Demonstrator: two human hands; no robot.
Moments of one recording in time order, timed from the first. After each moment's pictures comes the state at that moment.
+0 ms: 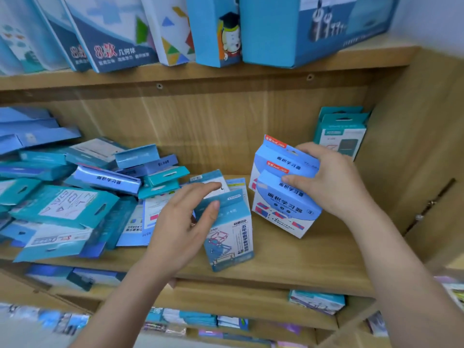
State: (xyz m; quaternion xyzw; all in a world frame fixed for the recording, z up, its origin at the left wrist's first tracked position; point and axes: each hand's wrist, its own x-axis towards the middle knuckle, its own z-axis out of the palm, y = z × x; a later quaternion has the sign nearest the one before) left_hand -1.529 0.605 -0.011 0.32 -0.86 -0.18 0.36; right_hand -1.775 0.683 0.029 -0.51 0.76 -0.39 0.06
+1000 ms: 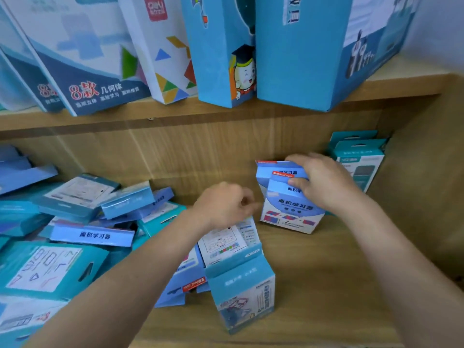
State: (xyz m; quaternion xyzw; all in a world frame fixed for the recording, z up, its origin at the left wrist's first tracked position) left_hand -1.633 0.465 0.003 0.27 -0.96 -0.07 0.04; right_hand -1.806 0.587 0.034 -0.55 0.82 -0.18 -0.02
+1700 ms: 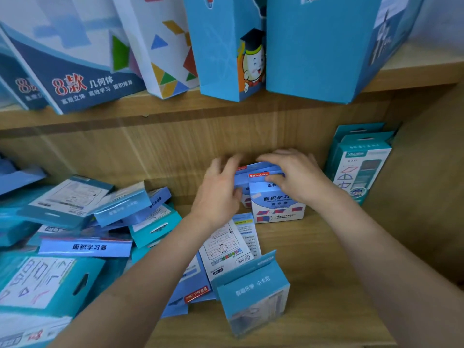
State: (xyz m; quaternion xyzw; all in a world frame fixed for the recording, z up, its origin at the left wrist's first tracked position) left_hand -1.627 0.452 -0.012 0.31 -0.90 -0.16 0.26; right_hand -1.792 0.542 0.015 -0.61 0.76 -0.21 0.00
